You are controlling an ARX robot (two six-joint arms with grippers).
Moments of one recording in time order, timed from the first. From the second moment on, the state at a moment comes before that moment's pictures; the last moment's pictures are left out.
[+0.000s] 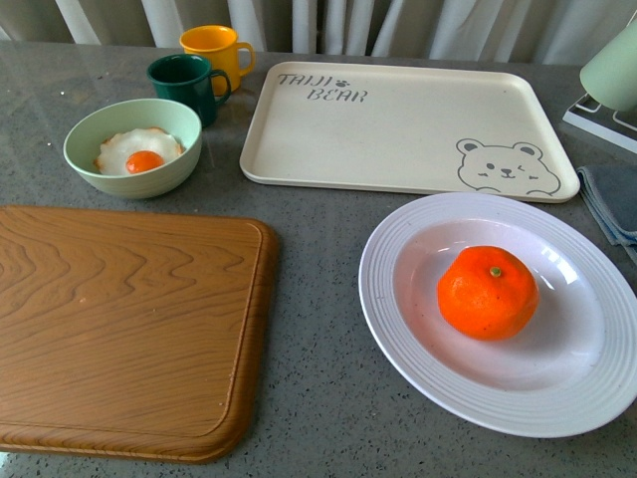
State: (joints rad) left arm 0.00 0.02 0.02 0.00 0.00 -0.01; right arm 0.00 0.00 0.02 0.00 0.00 0.00
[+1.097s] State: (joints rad) left arm 0.00 0.02 0.02 0.00 0.00 -0.01; right arm -0.02 0.63 0.22 -0.18 0.02 0.47
